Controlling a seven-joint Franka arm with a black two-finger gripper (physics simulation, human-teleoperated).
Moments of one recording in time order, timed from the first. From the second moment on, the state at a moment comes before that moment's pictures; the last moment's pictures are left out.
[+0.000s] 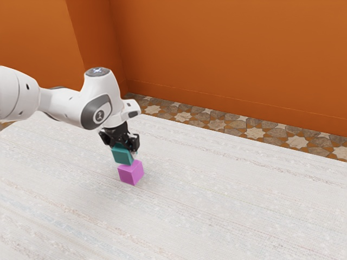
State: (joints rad) arm 0.13 0.27 -0.10 -2.01 0.08 2.38 -0.13
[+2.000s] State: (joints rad) arm 0.12 0.06 -0.11 -2.05 0.04 2.37 0.03
